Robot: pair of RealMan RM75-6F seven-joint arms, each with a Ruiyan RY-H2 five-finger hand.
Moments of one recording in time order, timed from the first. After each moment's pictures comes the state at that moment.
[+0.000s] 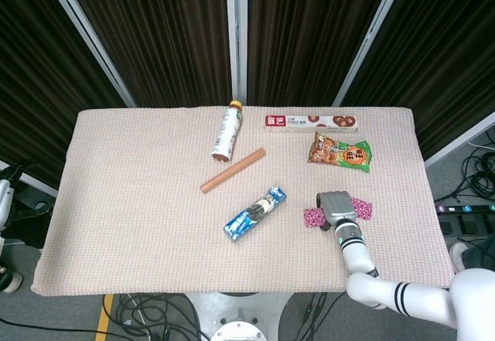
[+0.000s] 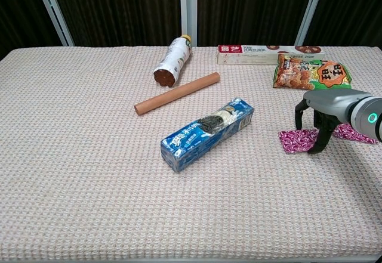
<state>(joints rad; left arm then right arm) -0.25 -1.24 -0.14 -1.12 1.38 1.26 -0.56 0.76 -1.60 0.11 -1.44 -0.54 0.97 -0.73</state>
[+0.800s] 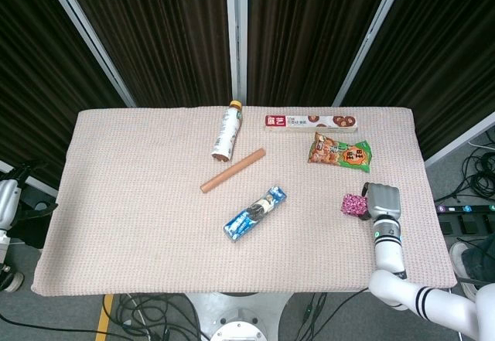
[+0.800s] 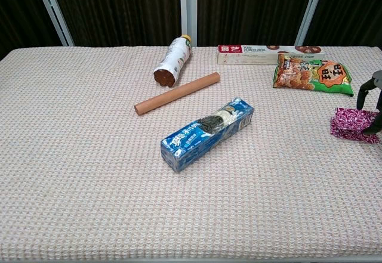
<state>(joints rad) -0.26 -1.25 -0.13 -1.11 1.39 1.24 -0.55 0.65 -1.54 0.14 -1.36 -0.50 1.08 -0.64</state>
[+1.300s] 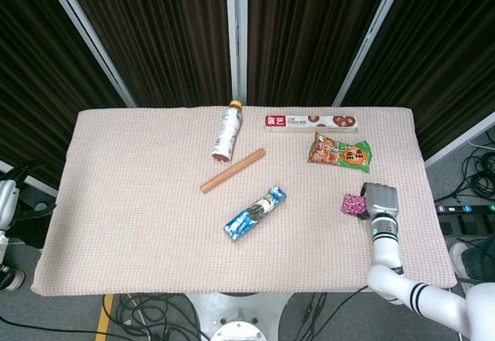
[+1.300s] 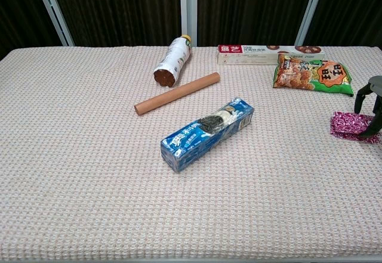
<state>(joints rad) -0.26 -1.24 -0.13 -1.11 1.38 1.23 -0.56 0.65 -1.60 0.16 -1.24 -0.49 1.00 -0.65</state>
